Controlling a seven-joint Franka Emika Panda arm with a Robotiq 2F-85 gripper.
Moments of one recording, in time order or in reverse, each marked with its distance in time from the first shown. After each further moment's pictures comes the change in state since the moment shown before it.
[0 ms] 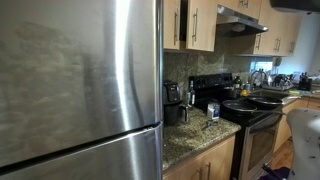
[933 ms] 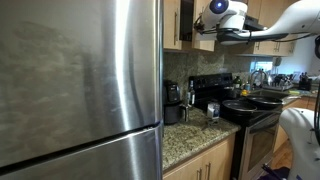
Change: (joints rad) arm 0.418 0.160 -0.922 0.107 -0.024 0.828 -0.044
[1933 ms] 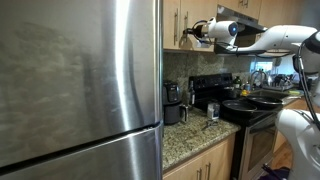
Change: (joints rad) arm 0.425 -0.113 -0.634 0.292 -0.253 1.049 -0.047
